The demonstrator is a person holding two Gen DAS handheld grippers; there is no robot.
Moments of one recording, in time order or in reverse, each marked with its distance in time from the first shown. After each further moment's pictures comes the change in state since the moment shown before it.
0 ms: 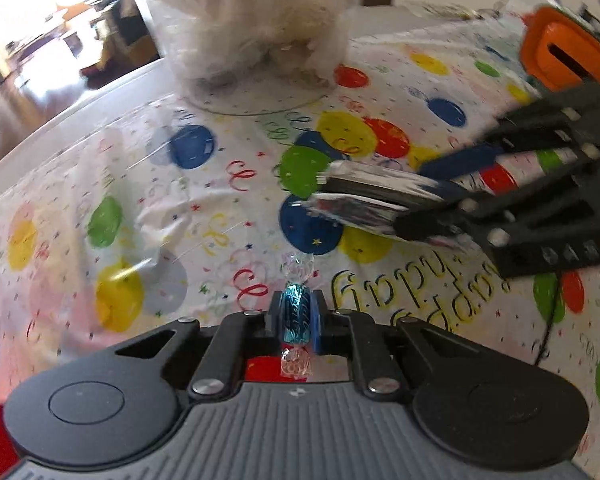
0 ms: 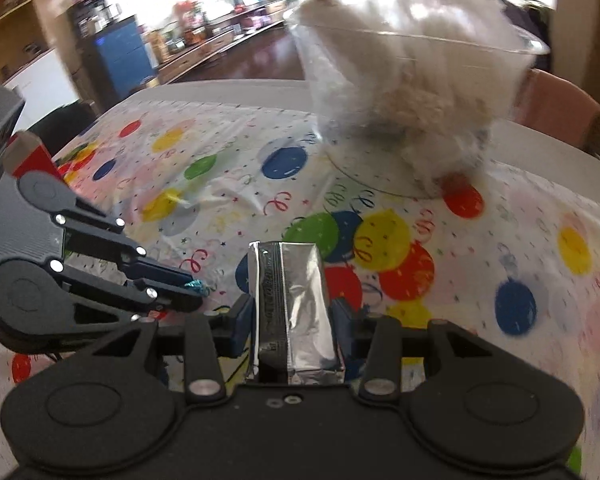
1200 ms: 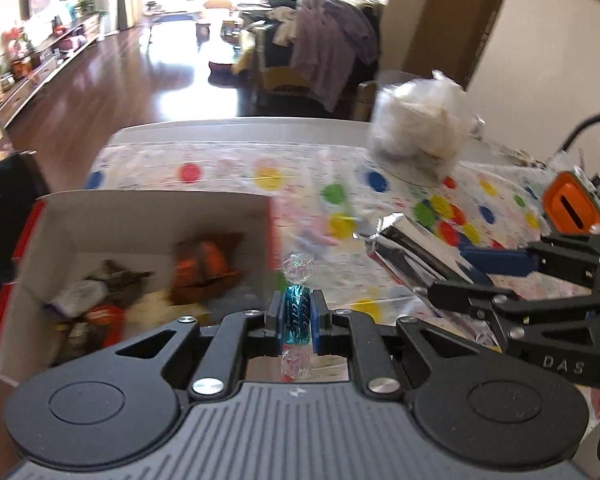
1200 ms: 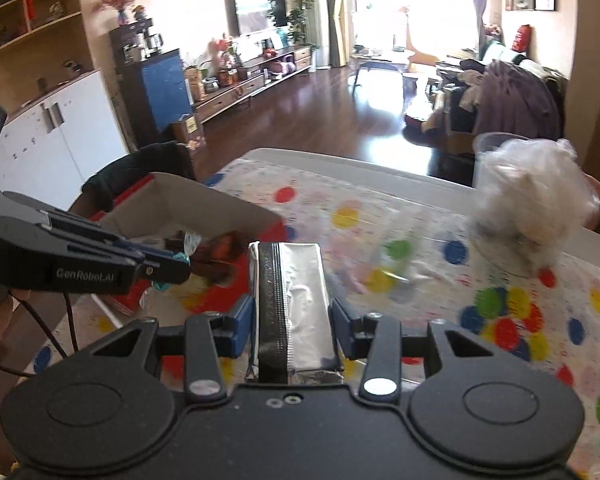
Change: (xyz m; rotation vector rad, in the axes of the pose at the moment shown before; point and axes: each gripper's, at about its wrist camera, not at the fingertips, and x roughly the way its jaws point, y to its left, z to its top) left arm -0.253 0.139 -0.144 -0.397 -0.184 0.087; right arm -0.091 0.260 0.036 -0.075 -0.133 0.001
